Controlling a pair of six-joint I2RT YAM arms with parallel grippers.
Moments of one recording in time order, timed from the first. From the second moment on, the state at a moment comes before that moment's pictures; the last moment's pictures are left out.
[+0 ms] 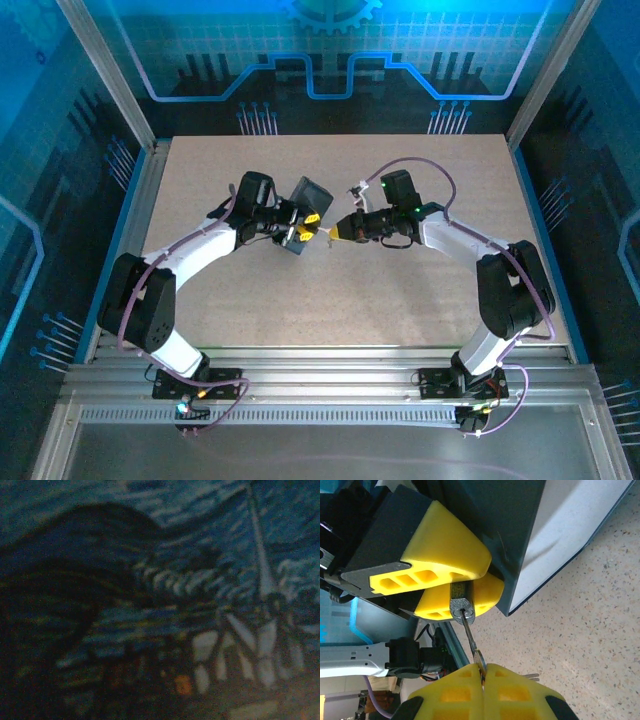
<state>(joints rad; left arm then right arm) -0.36 1.58 1.04 -0.18 0.64 -1.51 0.41 1.66 1.11 -0.24 -0.93 0.49</state>
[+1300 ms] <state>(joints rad) -0.35 1.57 1.03 -0.22 0.57 -1.50 0.45 1.70 1.11 -0.18 -0.89 0.60</state>
